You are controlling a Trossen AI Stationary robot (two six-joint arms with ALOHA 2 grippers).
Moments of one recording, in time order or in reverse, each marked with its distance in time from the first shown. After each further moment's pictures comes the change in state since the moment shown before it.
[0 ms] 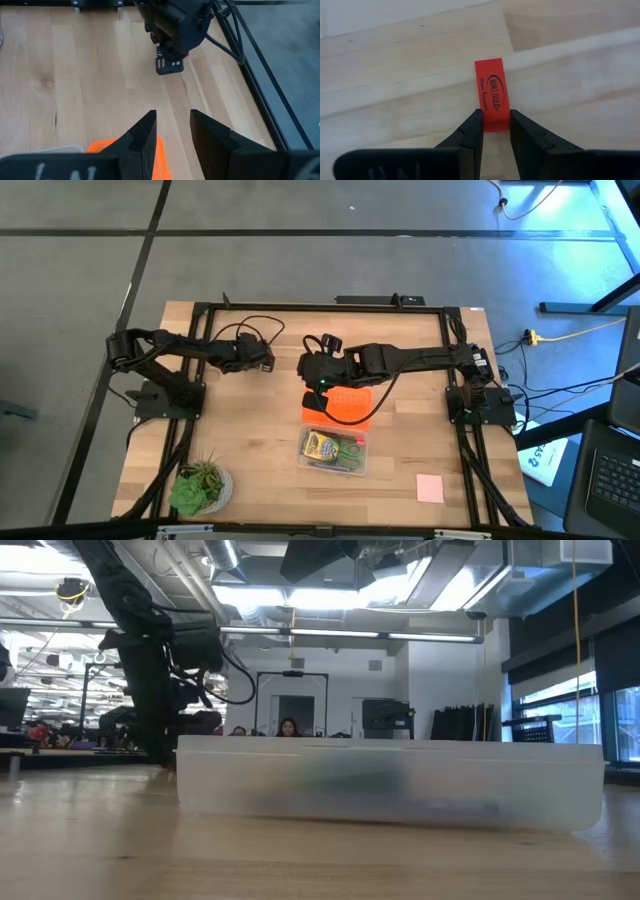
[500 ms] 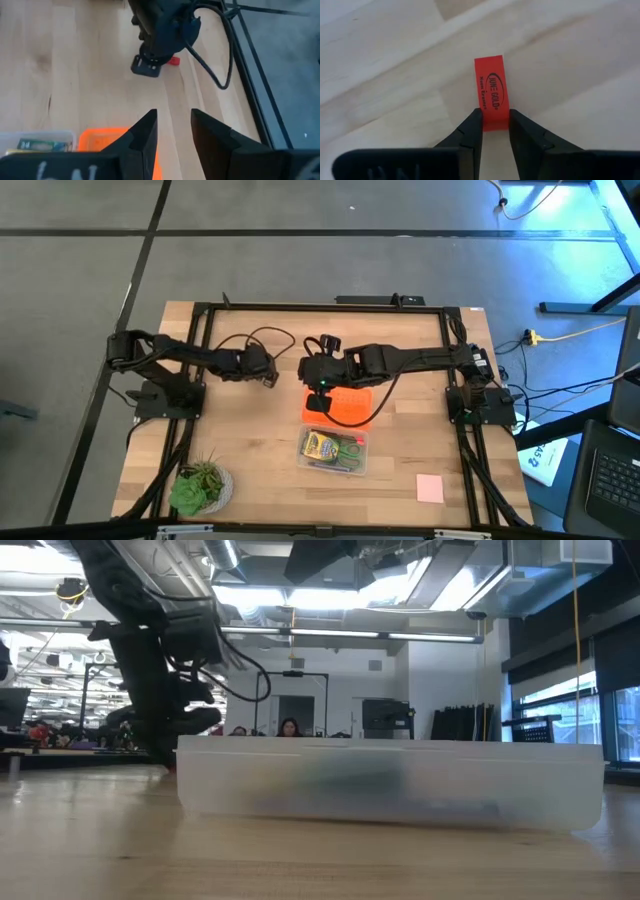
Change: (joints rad) left arm -0.173 -0.003 0.004 -0.017 0.061 0.077; right arm 0.008 0.000 0.000 -0.024 -0.002 -0.098
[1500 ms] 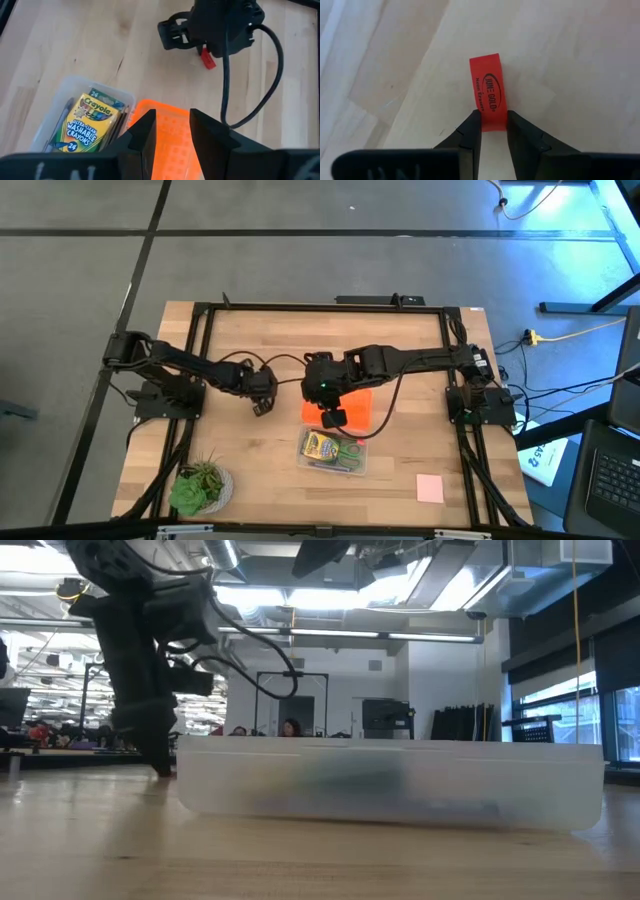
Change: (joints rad) left arm -0.233 0.001 0.061 -0.135 0.139 0.391; right arm 0.005 0.000 0.000 -0.076 -0.336 -0.180
